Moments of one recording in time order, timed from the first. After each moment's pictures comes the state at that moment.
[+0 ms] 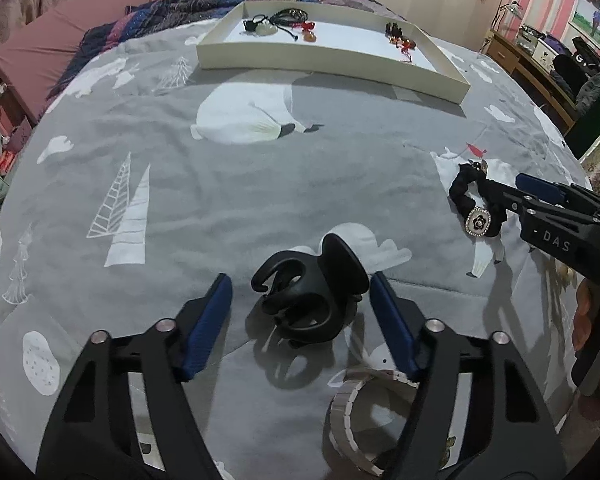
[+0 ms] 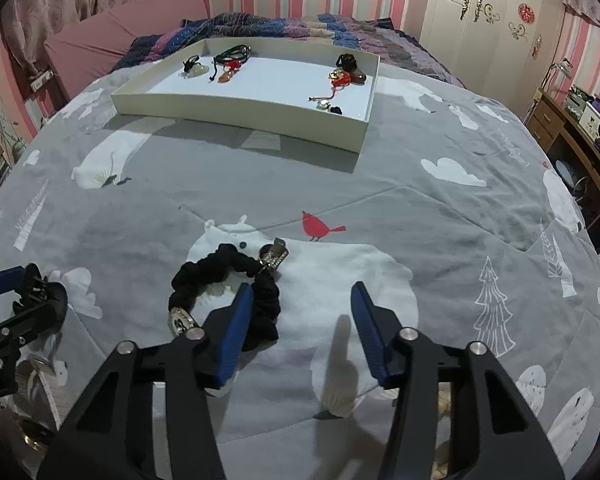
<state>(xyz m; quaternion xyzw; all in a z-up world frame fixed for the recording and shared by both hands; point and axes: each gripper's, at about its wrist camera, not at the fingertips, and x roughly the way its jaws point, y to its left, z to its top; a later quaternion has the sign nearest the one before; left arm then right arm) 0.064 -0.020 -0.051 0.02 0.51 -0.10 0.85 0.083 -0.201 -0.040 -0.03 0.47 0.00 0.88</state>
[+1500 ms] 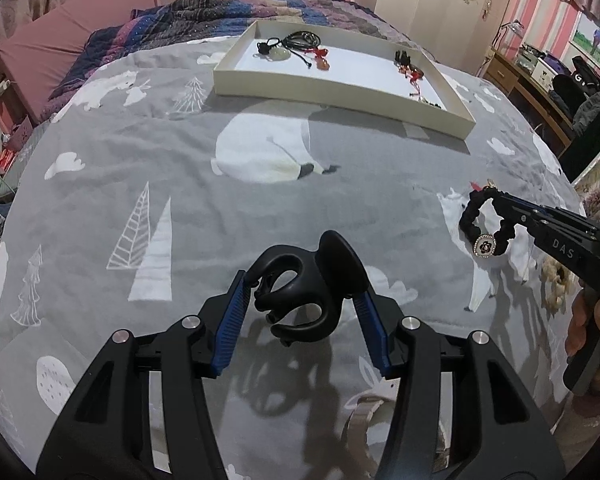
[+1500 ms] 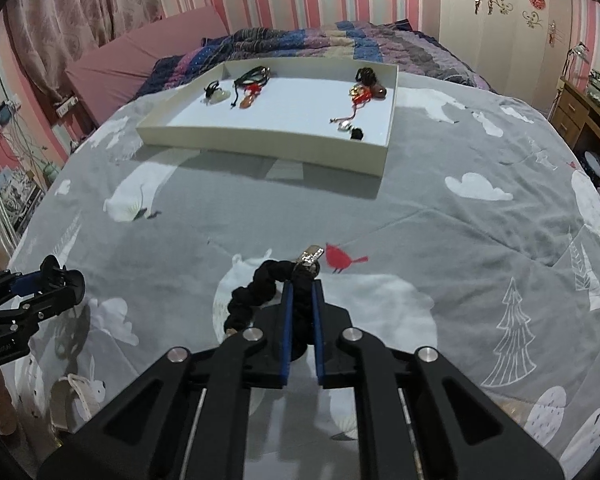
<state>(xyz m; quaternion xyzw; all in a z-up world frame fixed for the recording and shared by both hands) 0.082 -0.005 -0.029 0.00 0.49 -0.10 0.87 0.095 -0.214 -0.027 0.03 0.45 0.06 0.89</state>
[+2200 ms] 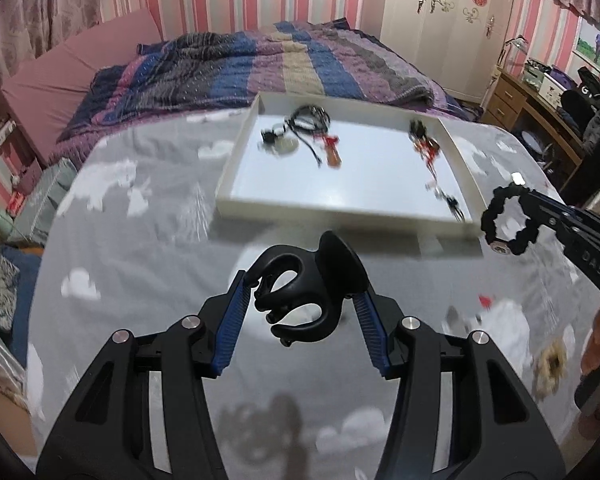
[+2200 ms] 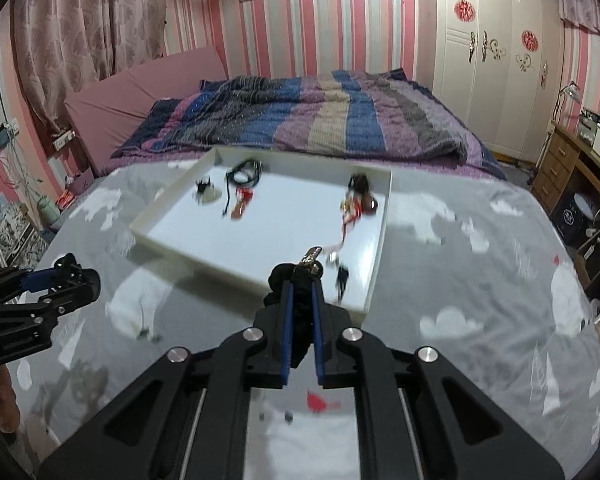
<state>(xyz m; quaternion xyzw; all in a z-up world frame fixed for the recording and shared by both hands) 0.180 -0.019 0.035 0.02 0.44 -0.08 0.89 0.165 -0.216 0.057 0.01 0.37 0.04 0.93</state>
